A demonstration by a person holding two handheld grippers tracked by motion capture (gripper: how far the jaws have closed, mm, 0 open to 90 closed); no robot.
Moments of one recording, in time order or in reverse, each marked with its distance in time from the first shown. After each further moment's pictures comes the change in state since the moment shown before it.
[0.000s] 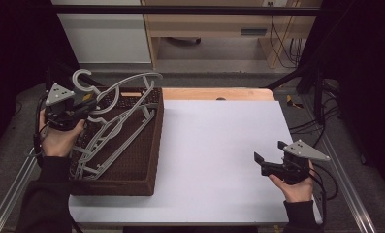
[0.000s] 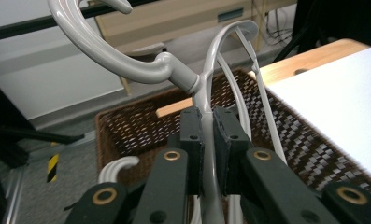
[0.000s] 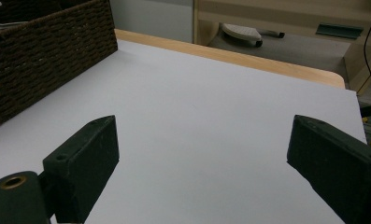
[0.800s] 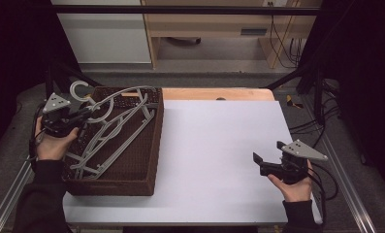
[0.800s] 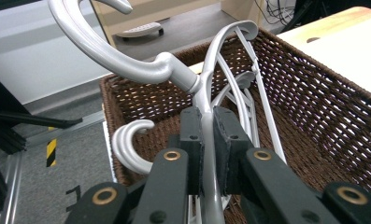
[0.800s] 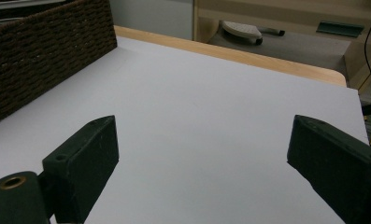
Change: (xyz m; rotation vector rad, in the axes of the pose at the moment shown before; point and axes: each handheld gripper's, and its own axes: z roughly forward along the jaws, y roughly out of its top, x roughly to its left) left arm 0.022 -0.035 0.015 0.053 -0.039 0.015; right arm 0.001 -0.001 0.003 0.010 -0.001 -0.005
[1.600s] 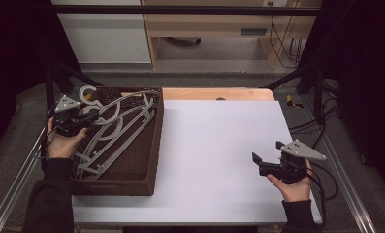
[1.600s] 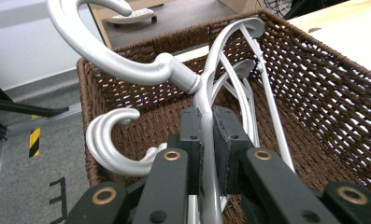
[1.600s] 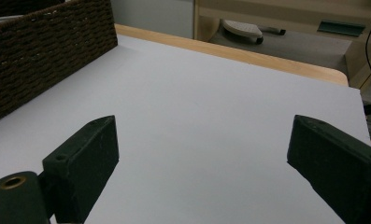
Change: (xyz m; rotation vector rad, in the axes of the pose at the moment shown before) left arm 0.003 -0.013 0.030 0.040 -0.021 -0.050; right arm 0.001 0.000 0.002 0.005 0.000 -0.002
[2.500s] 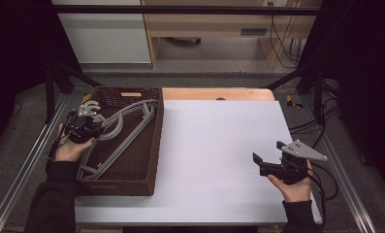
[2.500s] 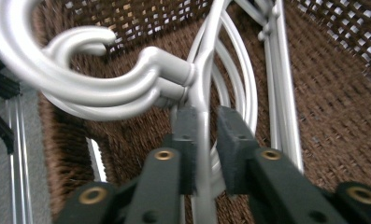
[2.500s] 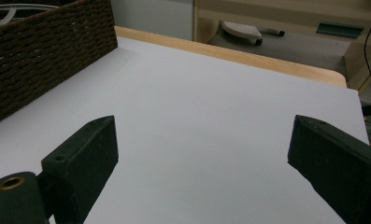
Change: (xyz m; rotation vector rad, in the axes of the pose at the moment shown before) left arm -0.011 -0.021 0.034 0.289 0.044 0.083; right arm 0.000 0.000 -0.002 -0.006 -0.003 0.000
